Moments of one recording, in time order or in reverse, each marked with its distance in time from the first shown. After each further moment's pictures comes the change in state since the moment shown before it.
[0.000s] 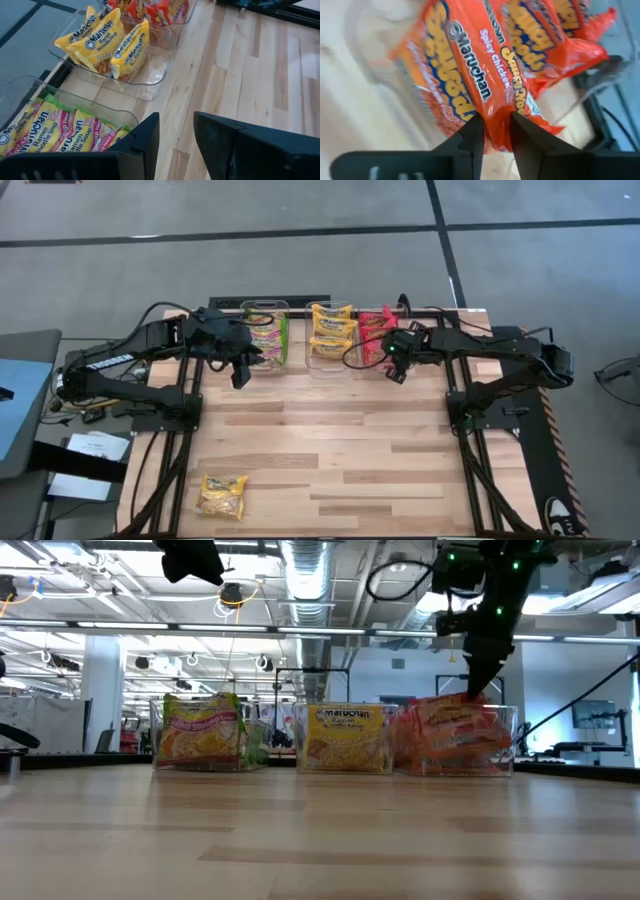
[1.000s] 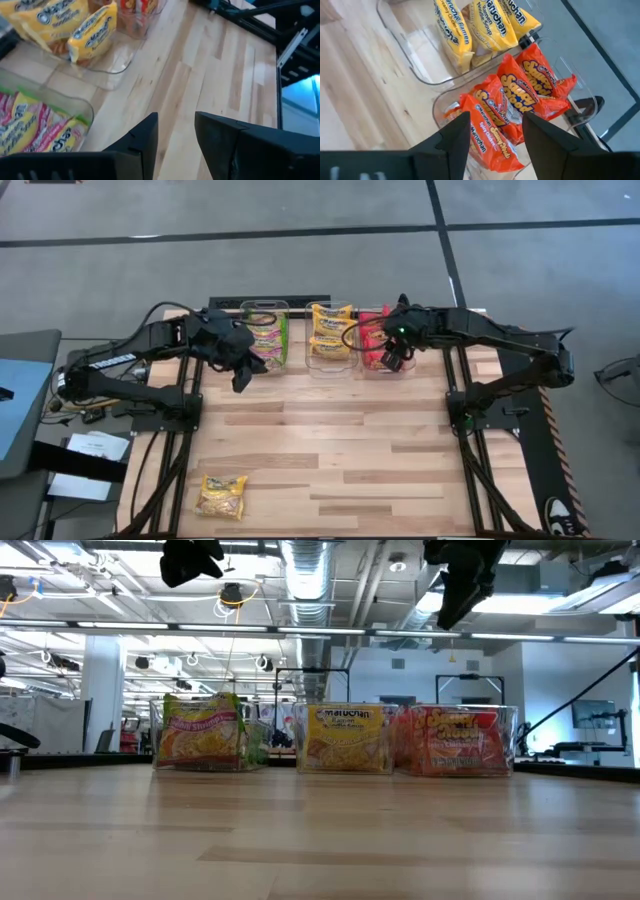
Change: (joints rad) left arm 0.000 0.016 0.000 0.005 0.171 -0.186; right arm 0.051 0.000 0.390 -0.192 -0.076 0.082
